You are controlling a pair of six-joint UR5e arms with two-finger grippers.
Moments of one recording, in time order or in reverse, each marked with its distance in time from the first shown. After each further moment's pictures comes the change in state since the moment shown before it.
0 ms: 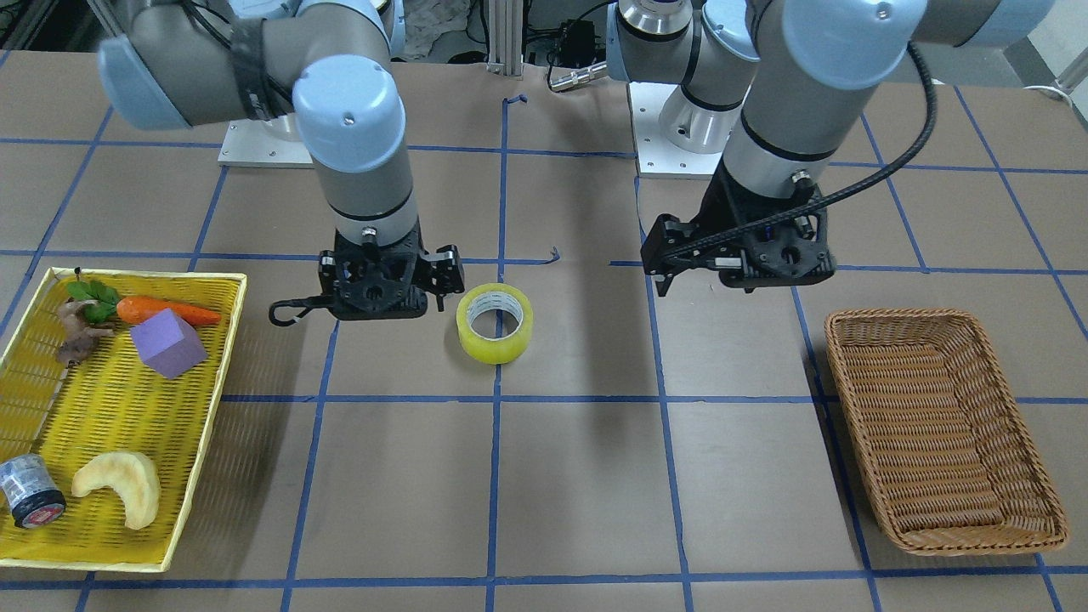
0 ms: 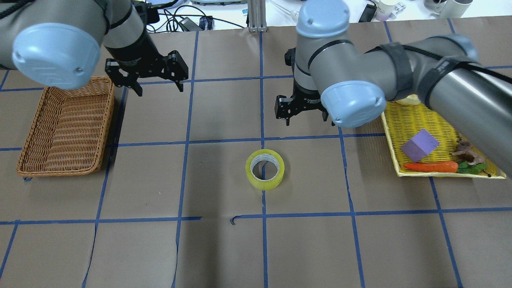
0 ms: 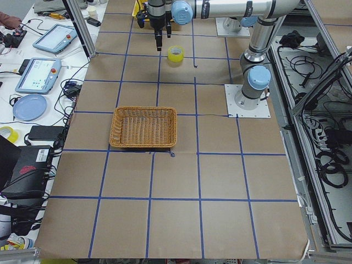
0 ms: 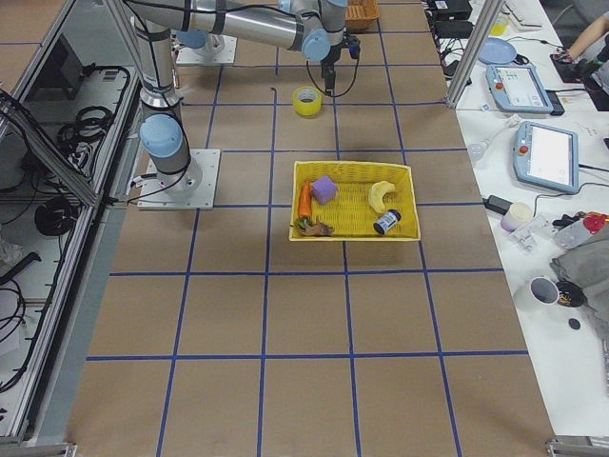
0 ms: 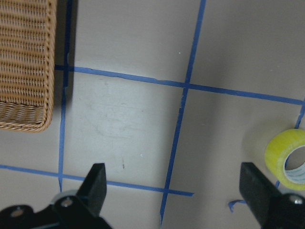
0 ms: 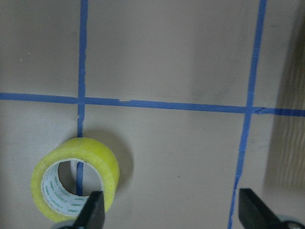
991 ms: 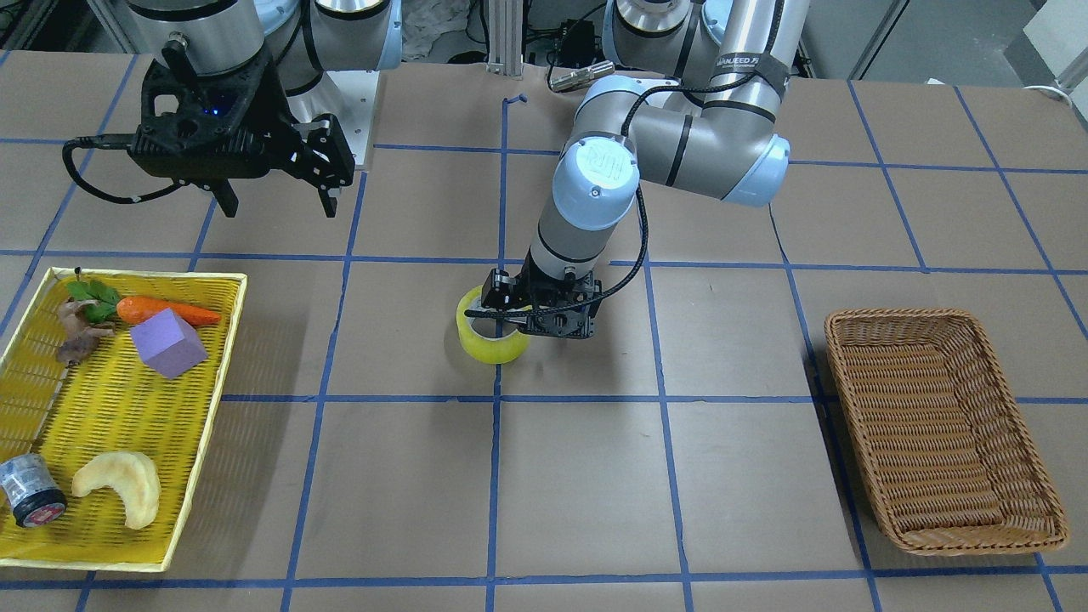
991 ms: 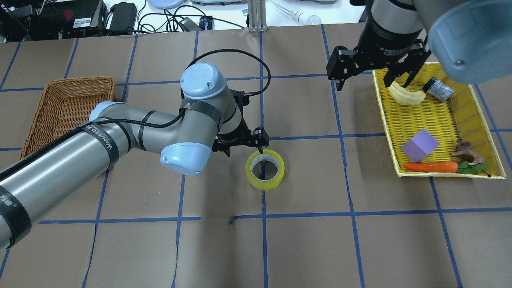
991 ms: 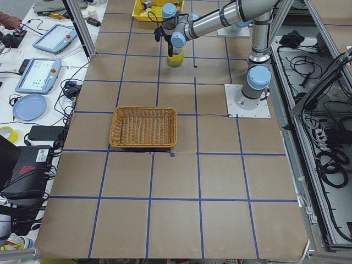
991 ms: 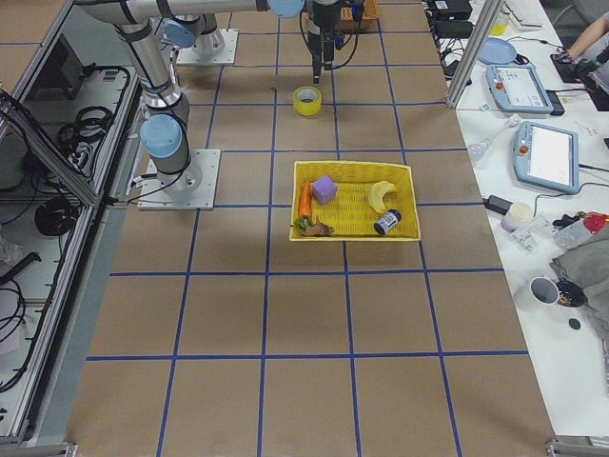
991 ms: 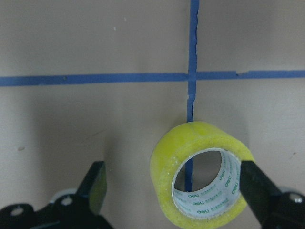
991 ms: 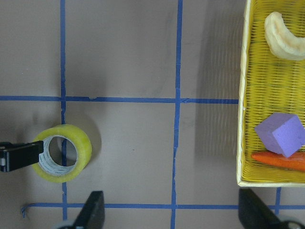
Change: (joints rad) left arm -0.222 -0.174 -0.332 0.446 -0.156 -0.168; right arm -0.129 -0.165 -0.166 0.280 0.000 -0.106
